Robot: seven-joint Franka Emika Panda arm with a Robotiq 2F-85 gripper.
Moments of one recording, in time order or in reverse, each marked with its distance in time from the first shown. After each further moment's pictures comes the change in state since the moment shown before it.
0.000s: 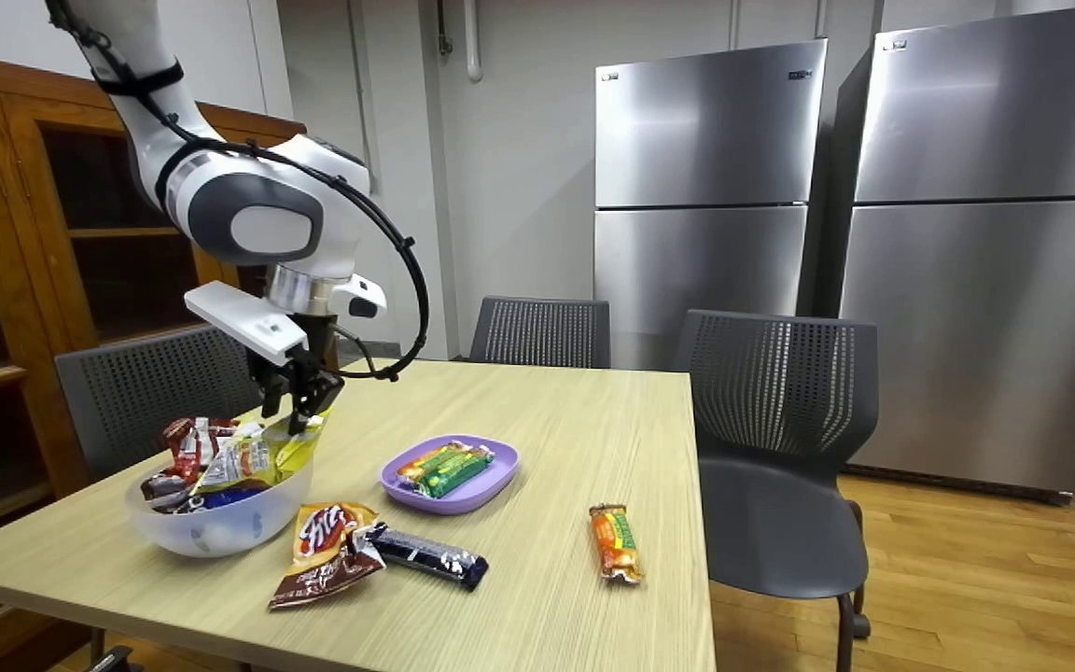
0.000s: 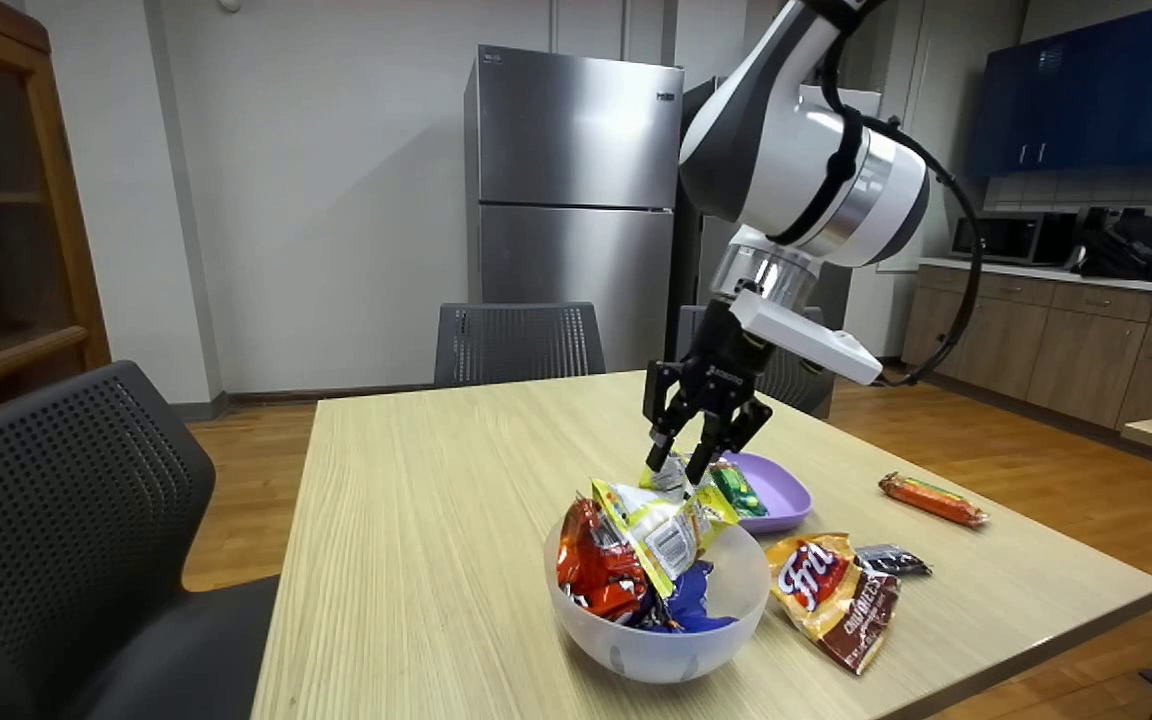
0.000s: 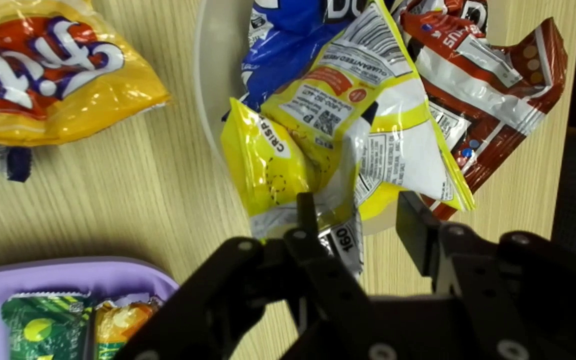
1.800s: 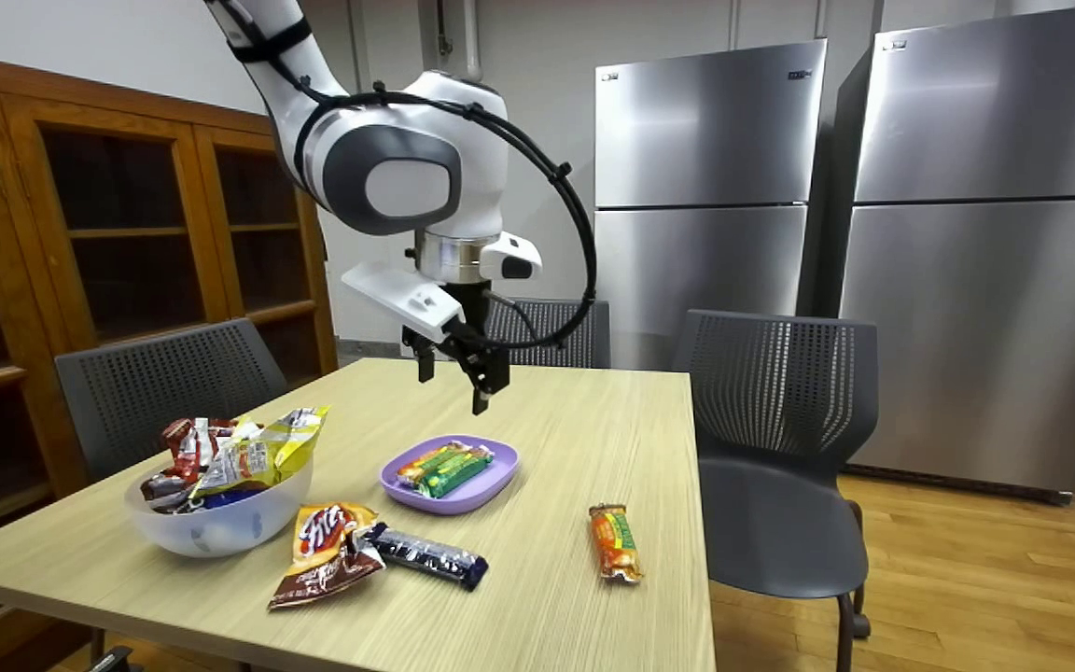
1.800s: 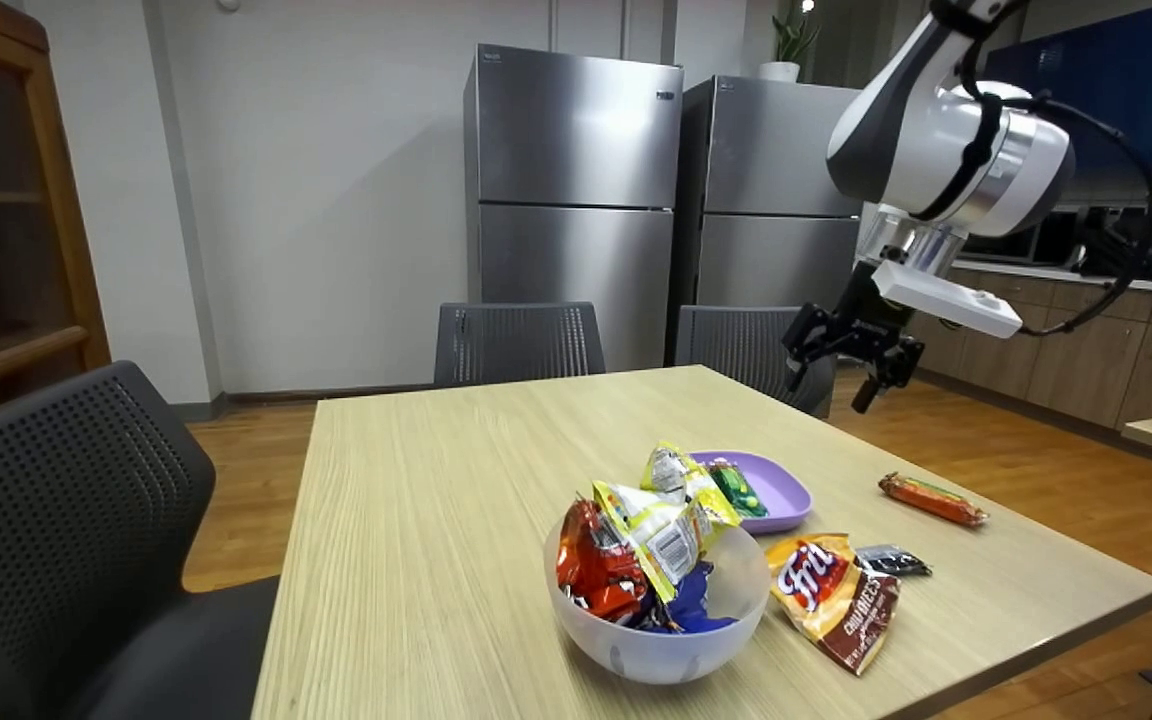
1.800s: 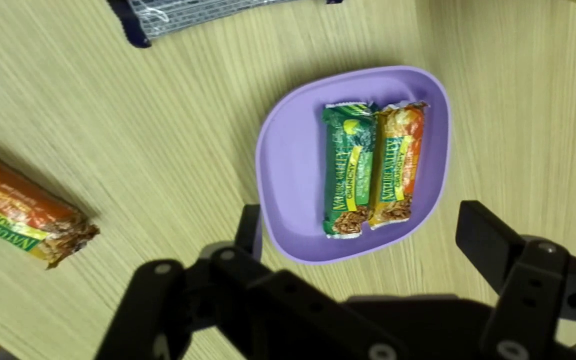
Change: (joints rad) arm -0.175 -0.081 -0.209 -0.030 -0.150 0.072 -0.012
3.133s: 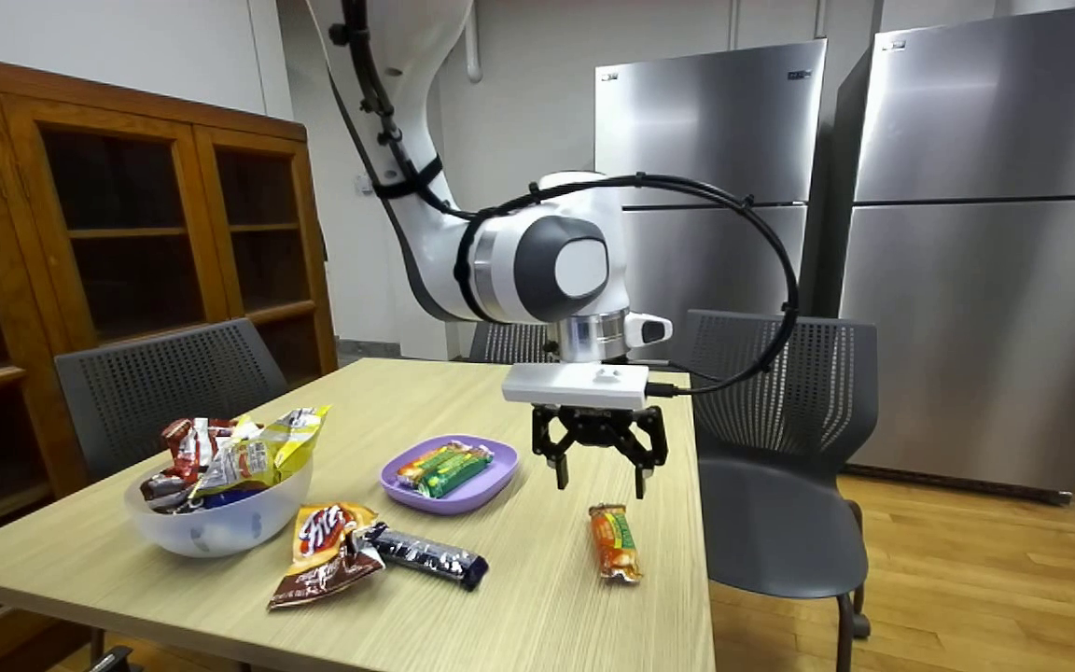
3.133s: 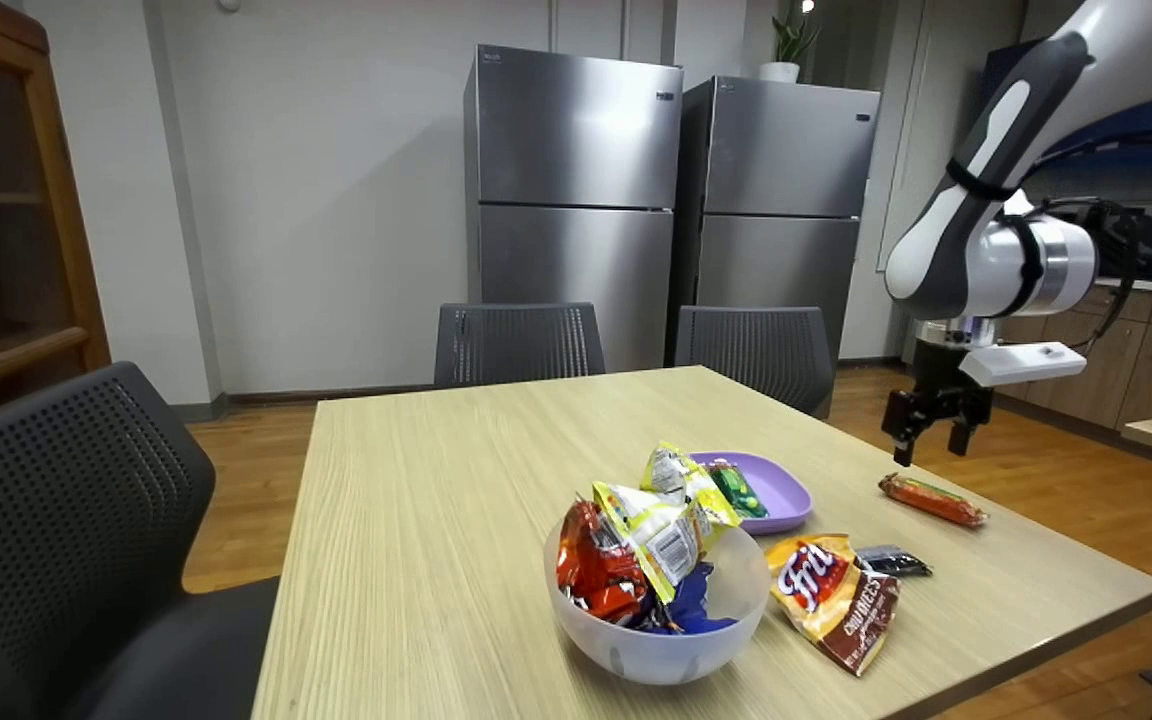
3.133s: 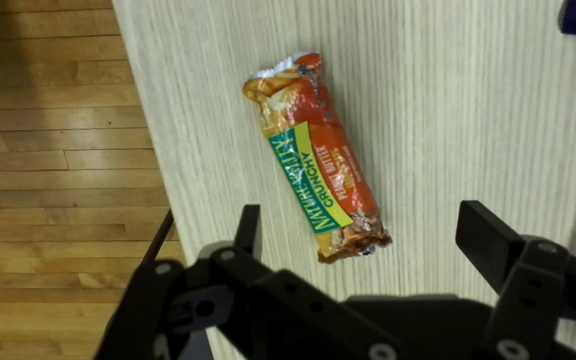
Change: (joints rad) arm -0.184 0.327 -0.094 0.216 -0.551 0.032 -0.021
